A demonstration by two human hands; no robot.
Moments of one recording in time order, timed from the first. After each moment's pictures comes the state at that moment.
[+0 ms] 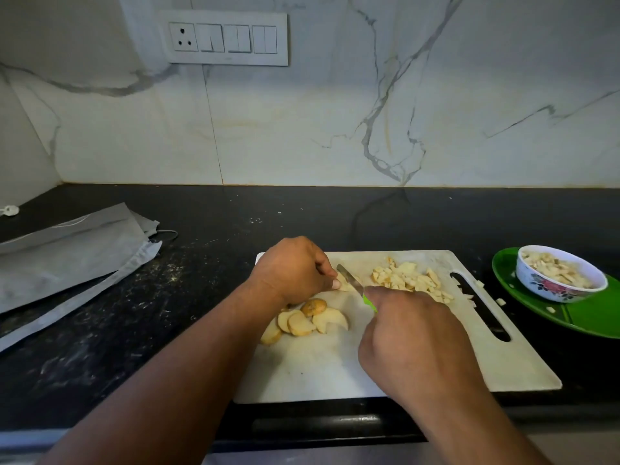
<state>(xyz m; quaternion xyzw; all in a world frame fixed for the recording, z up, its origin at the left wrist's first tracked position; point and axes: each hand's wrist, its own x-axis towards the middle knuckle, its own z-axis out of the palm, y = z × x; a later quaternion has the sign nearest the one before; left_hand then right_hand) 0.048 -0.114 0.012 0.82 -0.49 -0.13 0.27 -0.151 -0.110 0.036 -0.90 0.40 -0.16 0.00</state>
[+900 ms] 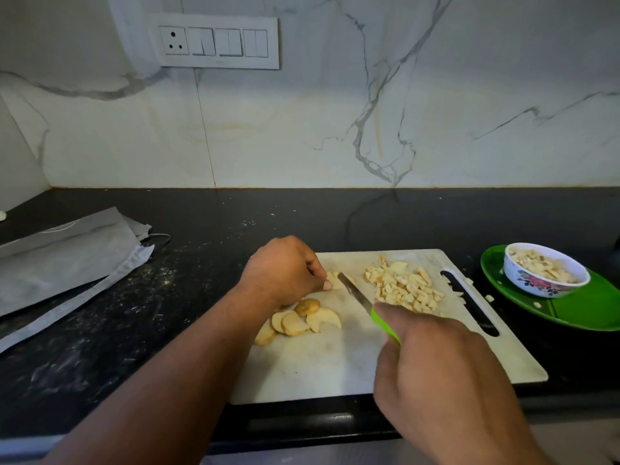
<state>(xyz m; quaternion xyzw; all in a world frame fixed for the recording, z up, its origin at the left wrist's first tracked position) 0.050 -0.109 0.012 0.83 -0.48 -0.12 0.26 -0.182 -0.089 0.049 -0.91 0.38 -0.17 0.03</state>
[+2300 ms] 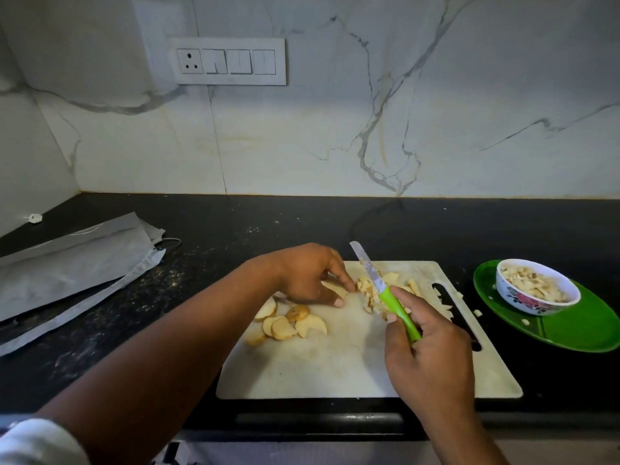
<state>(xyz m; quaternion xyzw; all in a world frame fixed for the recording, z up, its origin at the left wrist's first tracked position) 0.054 -0.145 0.034 0.68 -0.70 -0.17 0.09 -0.193 -0.148 -0.004 -0.78 0.40 -0.39 0.27</state>
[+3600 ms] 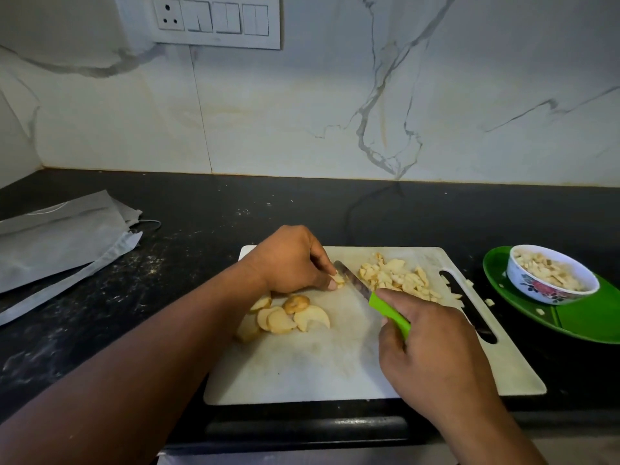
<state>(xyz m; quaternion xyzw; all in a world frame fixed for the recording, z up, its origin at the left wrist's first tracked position) 0.061 -0.133 0.011 0.75 -0.59 -0.16 0.25 -0.182 -0.141 0.014 -0.87 0.41 -0.23 0.14</state>
